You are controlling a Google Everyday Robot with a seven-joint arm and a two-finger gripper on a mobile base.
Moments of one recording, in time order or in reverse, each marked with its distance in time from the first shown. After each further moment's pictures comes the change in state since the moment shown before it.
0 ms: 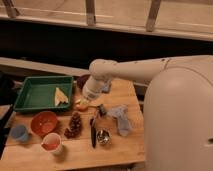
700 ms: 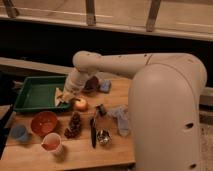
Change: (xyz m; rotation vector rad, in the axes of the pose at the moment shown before) arm -0.098 -0.011 0.011 -0.016 -0.112 -0.212
